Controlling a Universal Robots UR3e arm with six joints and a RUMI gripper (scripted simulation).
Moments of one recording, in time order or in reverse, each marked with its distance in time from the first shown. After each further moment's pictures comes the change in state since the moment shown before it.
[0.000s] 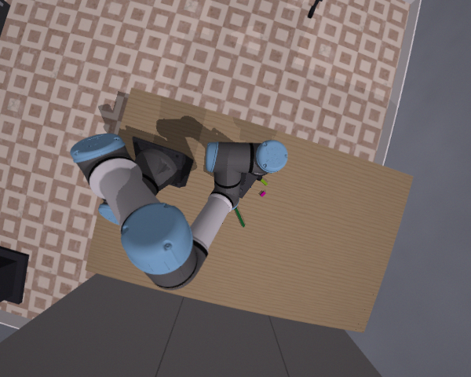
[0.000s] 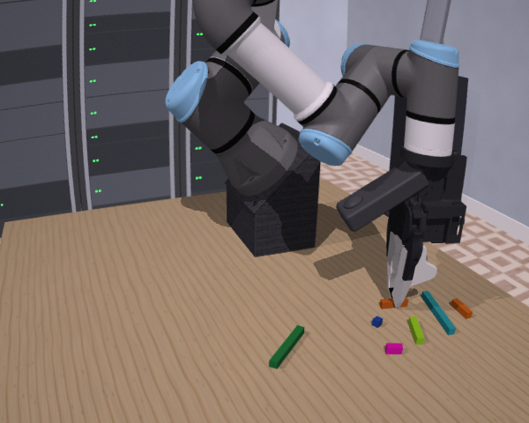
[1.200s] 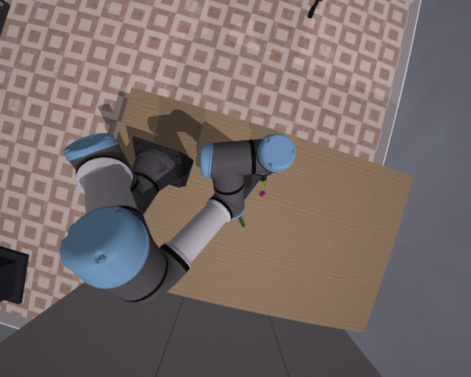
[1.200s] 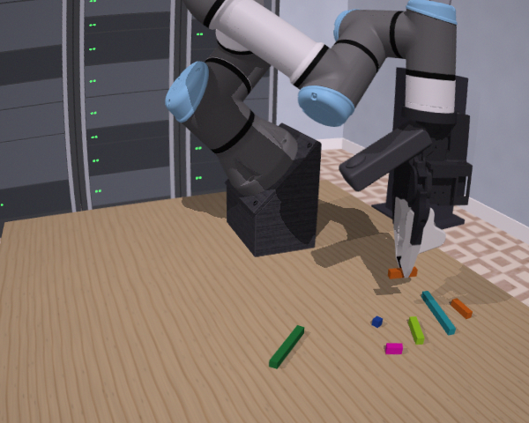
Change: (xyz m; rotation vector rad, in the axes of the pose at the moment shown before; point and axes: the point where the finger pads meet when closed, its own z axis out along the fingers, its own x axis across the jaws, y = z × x) arm -0.006 0.001 -0.052 -0.019 -0.029 0.004
